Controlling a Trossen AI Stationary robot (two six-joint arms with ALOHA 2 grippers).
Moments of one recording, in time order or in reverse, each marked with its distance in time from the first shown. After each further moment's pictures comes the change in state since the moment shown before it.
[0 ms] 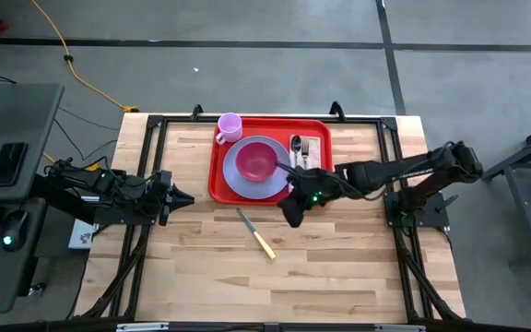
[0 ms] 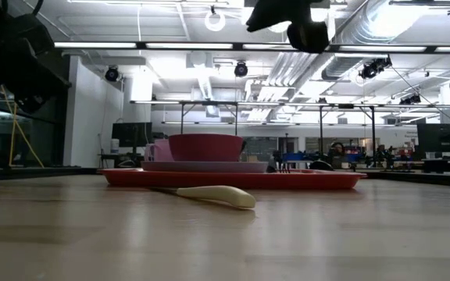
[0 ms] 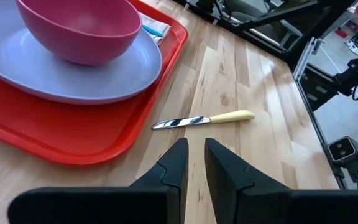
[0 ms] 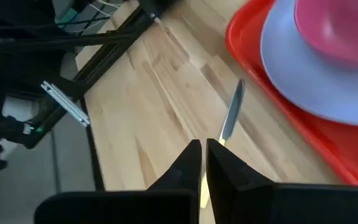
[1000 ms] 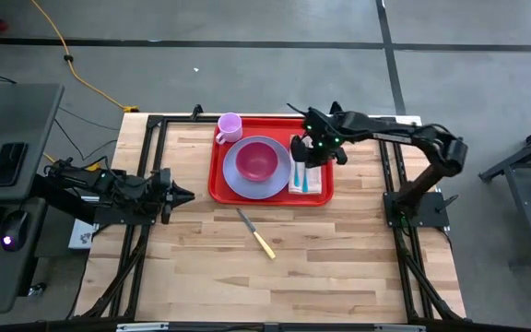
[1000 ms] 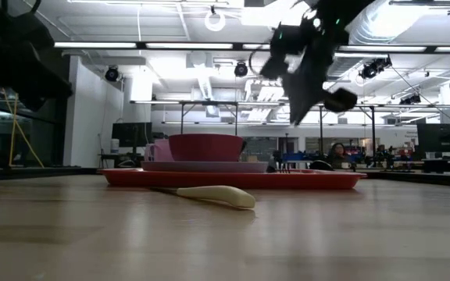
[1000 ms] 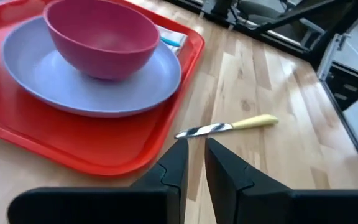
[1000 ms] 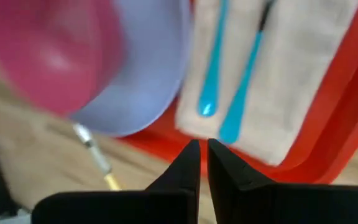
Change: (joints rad) left arm 0.000 0.000 0.000 -0.008 -0.081 0.079; right arm -0.596 0.131 0.001 -0.423 -0.333 0.180
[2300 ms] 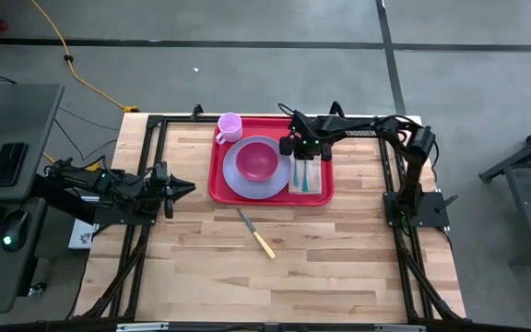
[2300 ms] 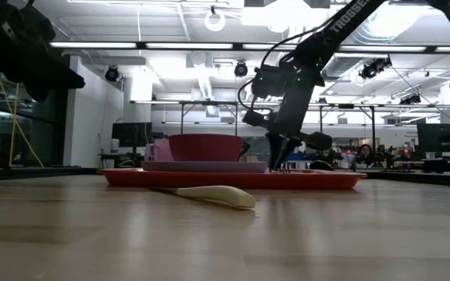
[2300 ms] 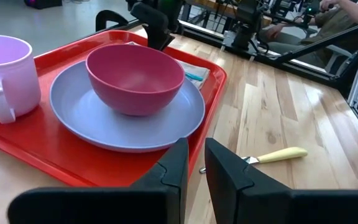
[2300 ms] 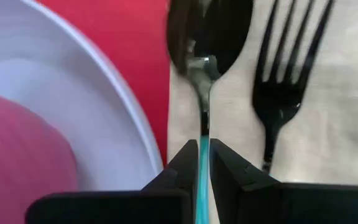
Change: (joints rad) left arm 0.000 -0.001 0.000 0.082 -0.146 0.083; right arm -0.057 0.271 0.000 0.292 0.177 0.068
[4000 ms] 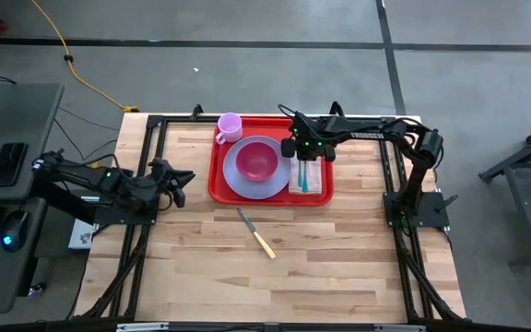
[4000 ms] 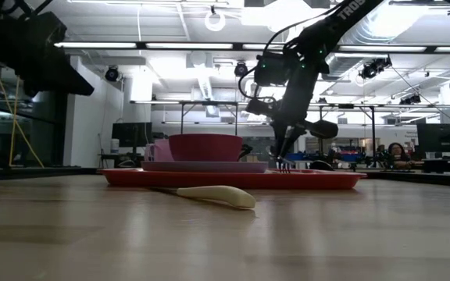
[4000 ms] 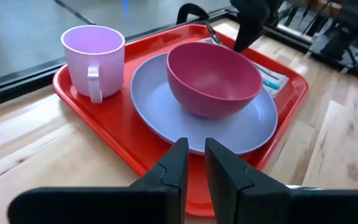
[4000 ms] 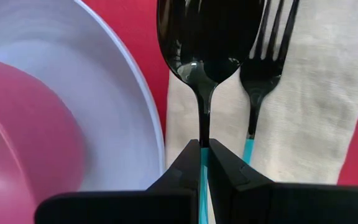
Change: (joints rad) left arm 0.000 0.297 0.112 -0.064 -0.272 -0.236; right arm 0.040 -0.074 0.000 -0.082 0.043 0.002
